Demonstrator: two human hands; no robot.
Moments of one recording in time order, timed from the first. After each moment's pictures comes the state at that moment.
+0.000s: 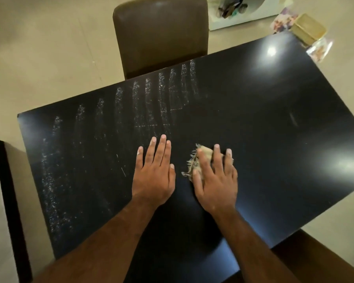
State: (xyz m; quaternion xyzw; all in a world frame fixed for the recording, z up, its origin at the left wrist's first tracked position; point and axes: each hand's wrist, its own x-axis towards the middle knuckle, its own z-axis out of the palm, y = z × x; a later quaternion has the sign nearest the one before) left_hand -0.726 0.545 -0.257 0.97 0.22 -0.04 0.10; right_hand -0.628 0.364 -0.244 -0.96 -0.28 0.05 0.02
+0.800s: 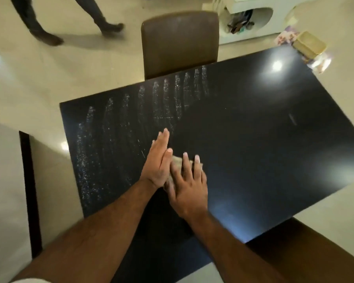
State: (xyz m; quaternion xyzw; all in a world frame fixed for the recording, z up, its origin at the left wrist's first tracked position) left_hand -0.772 0.560 -0.238 0.82 0.26 0.08 0.51; right_hand -0.744 0.394 -0.242 -0.91 -0.39 0.14 0.05
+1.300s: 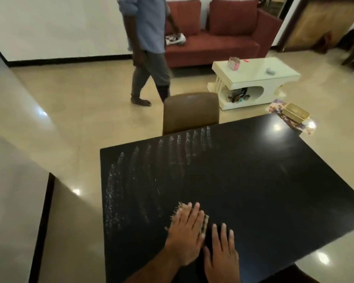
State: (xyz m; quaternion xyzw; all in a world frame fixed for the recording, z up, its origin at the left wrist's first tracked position) left_hand -0.823 0.462 -0.202 0.96 0.12 -0.18 0.18; right_hand -0.776 0.295 -0.220 -0.94 -0.25 0.23 0.08
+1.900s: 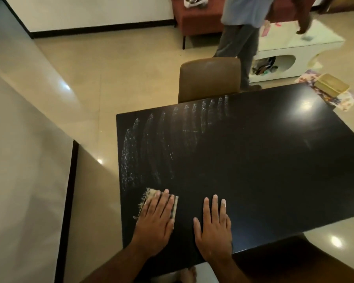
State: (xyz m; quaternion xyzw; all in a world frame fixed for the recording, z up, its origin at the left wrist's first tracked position) left_hand -0.980 0.469 -0.234 0.95 0.25 -0.14 0.13; right_hand -0.825 0.295 -0.238 -0.92 -0.34 0.21 0.01
